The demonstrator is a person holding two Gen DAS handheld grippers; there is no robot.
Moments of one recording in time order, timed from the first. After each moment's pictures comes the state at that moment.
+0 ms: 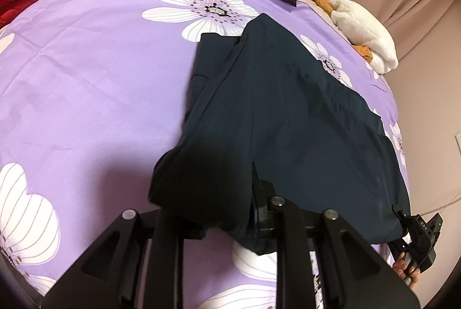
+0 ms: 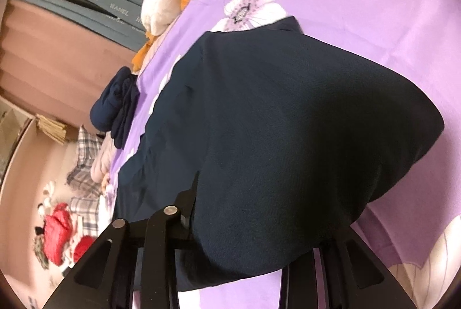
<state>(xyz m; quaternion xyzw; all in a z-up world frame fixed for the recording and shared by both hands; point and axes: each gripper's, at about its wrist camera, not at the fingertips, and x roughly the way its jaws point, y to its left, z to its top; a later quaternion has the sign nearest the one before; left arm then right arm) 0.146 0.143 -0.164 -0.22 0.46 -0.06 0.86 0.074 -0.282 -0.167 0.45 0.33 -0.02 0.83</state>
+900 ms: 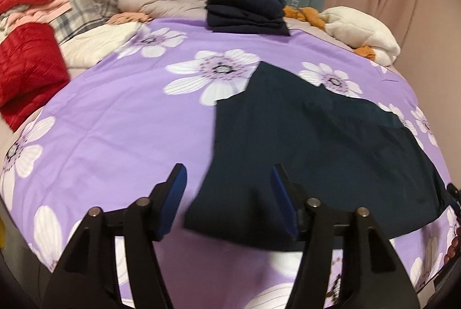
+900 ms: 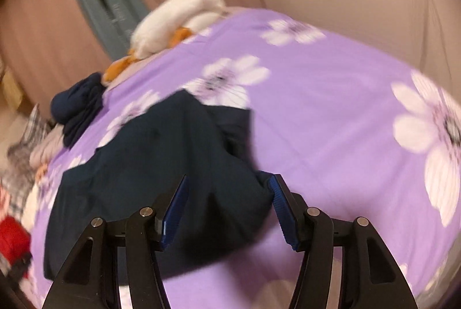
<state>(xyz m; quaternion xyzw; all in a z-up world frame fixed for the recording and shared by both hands) 0.124 0.135 -0.113 -0.08 0.37 -0.01 0.92 0.037 -0.272 -0.105 0.22 0.28 -0.16 0.92</state>
